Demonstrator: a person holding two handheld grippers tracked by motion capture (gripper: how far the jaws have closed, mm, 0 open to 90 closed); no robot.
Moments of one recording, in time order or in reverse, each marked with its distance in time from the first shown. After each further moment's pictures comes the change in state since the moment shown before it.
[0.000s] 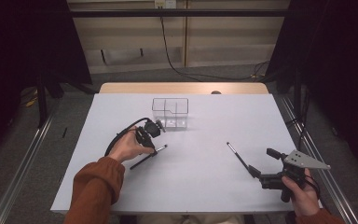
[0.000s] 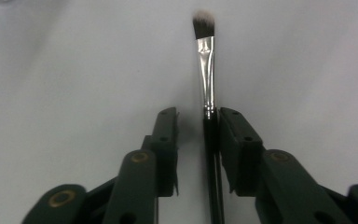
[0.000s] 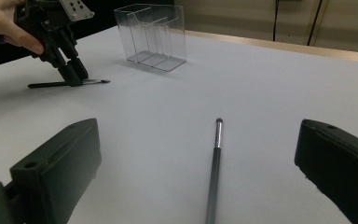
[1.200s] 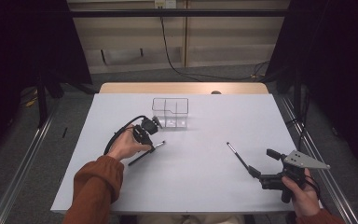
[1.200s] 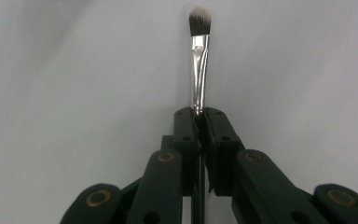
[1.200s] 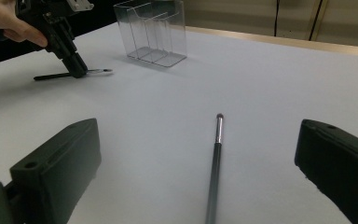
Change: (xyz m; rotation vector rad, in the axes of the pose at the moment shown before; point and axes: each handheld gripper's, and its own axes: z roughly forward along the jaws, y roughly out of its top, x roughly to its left) left arm 0.010 -0.005 -0.005 -0.044 -0.012 -0.077; right arm -0.001 -0.001 0.000 0.014 0.001 0.004
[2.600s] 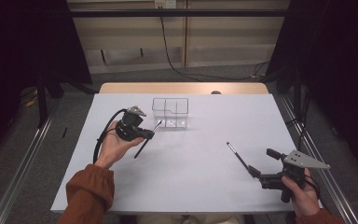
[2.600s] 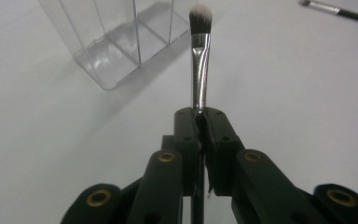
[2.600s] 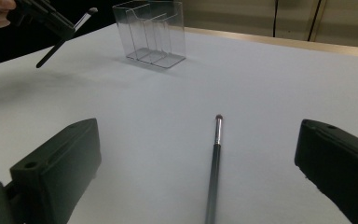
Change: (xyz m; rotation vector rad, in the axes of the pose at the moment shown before) left arm -0.003 -0.036 -0.055 -0.498 0.007 -0.073; right arm 0.000 0.000 0.000 -0.002 -0.005 0.004
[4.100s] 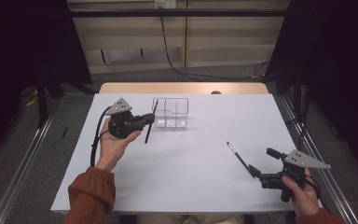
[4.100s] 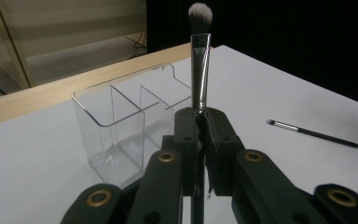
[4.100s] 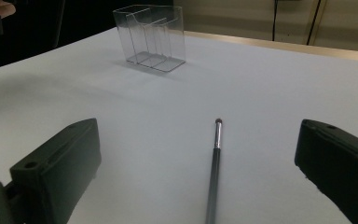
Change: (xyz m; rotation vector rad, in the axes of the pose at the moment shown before) left arm -0.001 -0.004 -0.024 -0.472 -0.009 -0.024; right arm 0.000 0.001 0.000 -0.015 0.000 0.002
